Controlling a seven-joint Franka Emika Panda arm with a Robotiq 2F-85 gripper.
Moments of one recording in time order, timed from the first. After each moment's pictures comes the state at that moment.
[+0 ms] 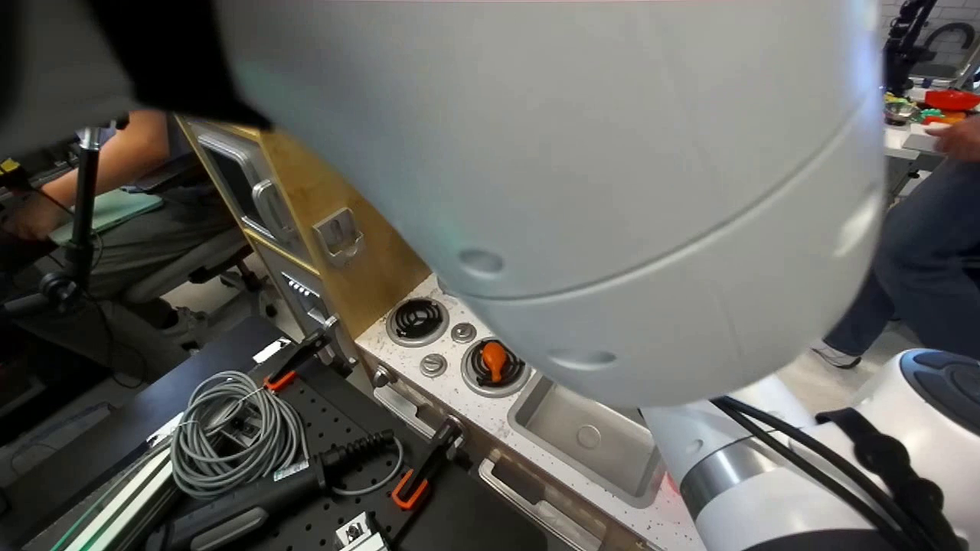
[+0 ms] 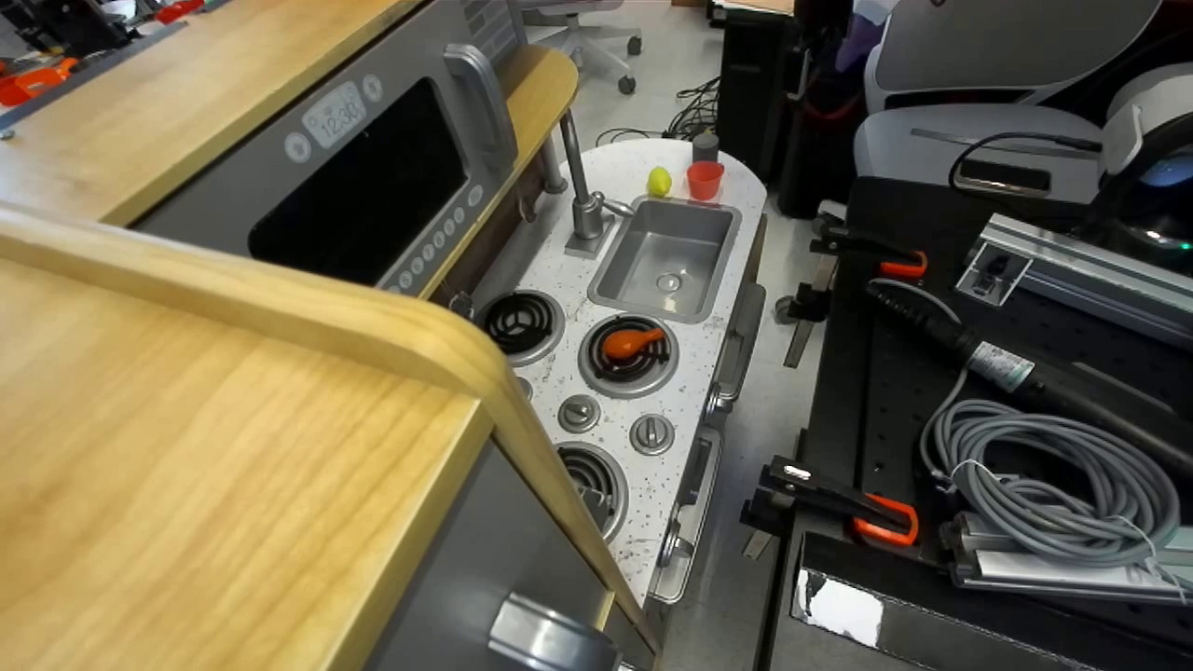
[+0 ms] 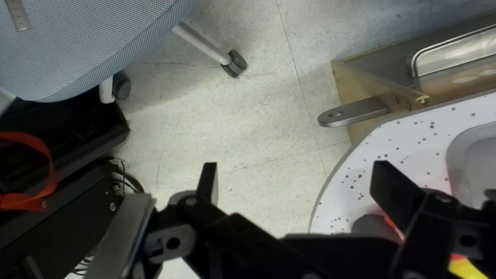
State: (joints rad) arm -0.57 0.85 -0.25 -1.80 0.07 2.69 -0.50
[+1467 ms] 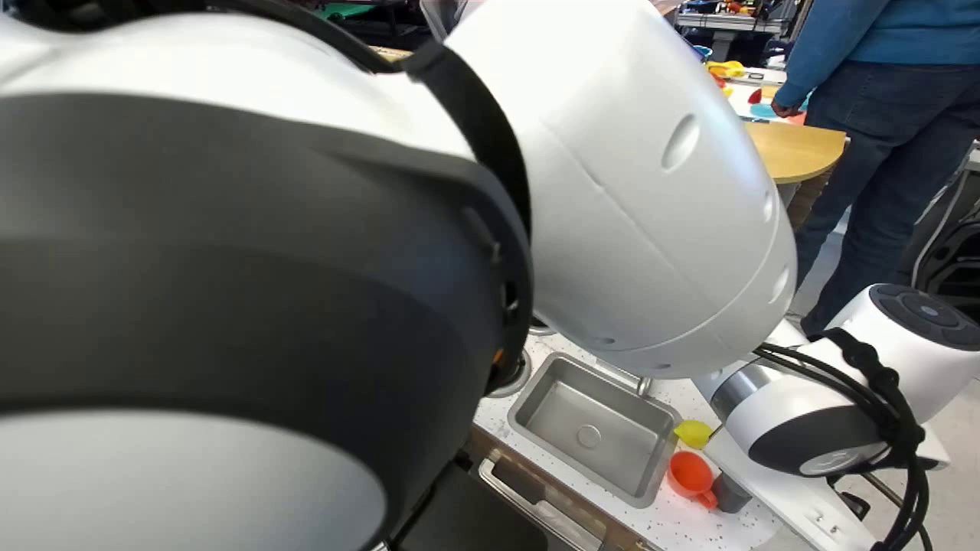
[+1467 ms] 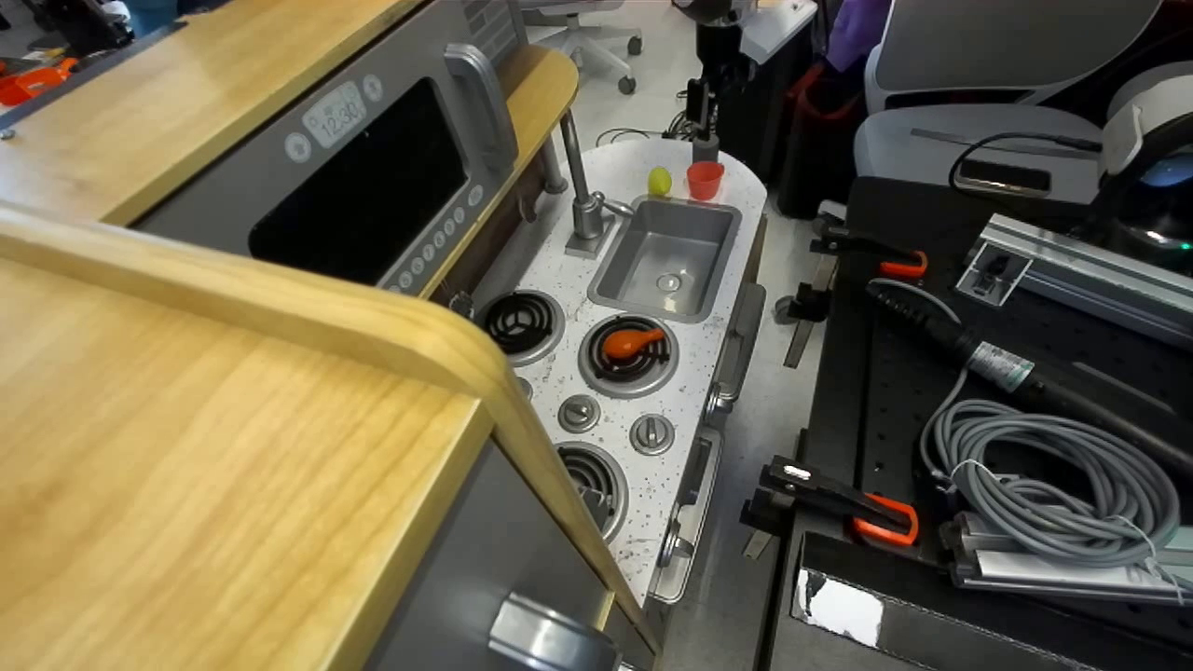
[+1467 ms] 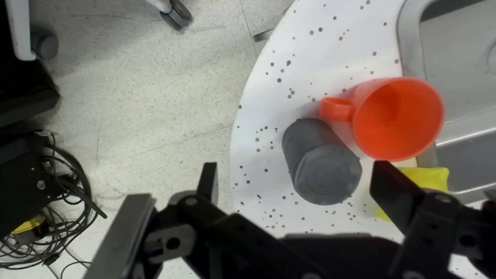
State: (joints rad) arm -0.58 1.14 -0.11 -1.31 0.06 2.47 -0.40
